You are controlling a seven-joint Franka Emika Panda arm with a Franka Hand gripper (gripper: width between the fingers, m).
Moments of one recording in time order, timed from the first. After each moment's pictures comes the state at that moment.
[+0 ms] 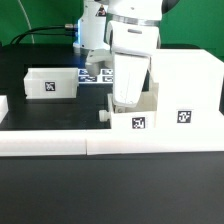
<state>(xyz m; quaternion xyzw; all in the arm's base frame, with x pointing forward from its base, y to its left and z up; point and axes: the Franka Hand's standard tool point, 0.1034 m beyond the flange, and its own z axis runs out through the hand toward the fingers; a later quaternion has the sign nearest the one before) 0.547 0.007 0.008 0.73 0.68 -0.03 0.06</state>
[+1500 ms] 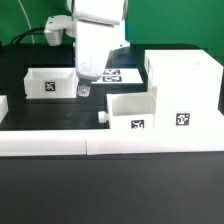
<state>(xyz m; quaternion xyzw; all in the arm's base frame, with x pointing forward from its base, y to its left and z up) 0.553 -0.059 0.063 0.68 0.73 -0.08 0.05</state>
